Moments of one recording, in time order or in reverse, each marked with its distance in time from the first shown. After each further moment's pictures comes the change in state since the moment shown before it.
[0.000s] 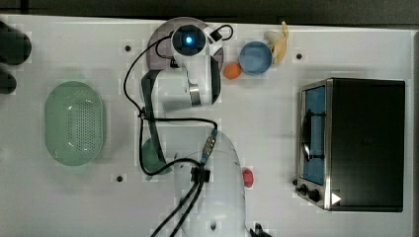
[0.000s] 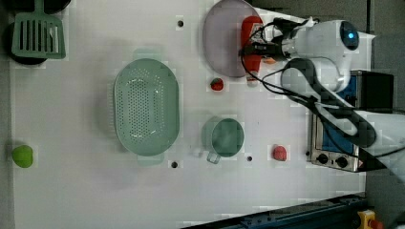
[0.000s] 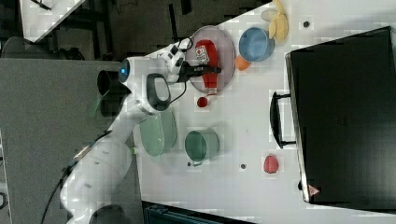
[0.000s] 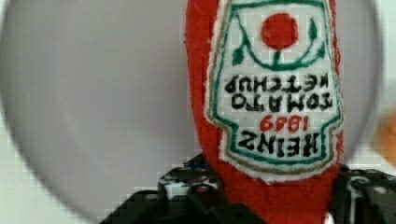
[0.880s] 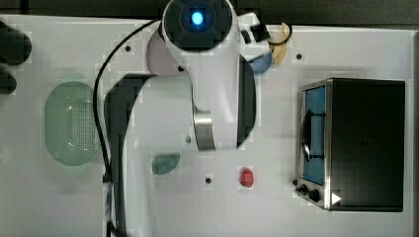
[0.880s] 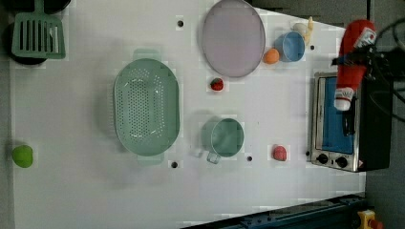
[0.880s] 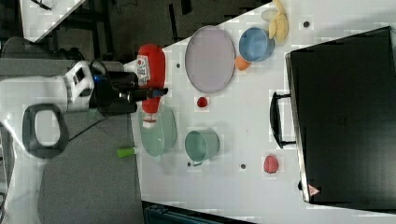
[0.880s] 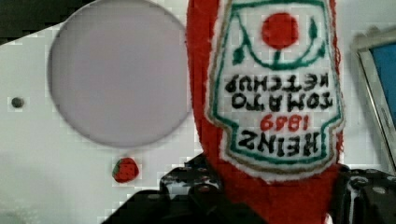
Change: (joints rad) arm -0.052 -0.637 -0.008 -0.144 0.019 -0.467 0.264
